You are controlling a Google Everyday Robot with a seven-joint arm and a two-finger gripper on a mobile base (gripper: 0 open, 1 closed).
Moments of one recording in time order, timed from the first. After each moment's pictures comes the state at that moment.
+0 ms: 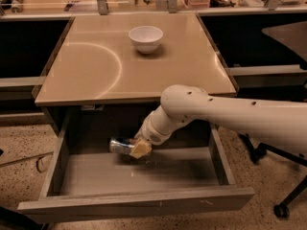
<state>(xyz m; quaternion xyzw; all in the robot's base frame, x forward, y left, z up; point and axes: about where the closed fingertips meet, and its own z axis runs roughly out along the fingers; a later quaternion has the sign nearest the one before) 0.531 0.046 0.639 -0.61 0.74 0.19 0.21</state>
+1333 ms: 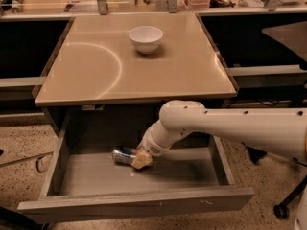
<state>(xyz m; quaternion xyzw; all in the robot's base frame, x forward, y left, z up) 0.518 0.041 0.594 -0.59 0.76 0.19 0.19</state>
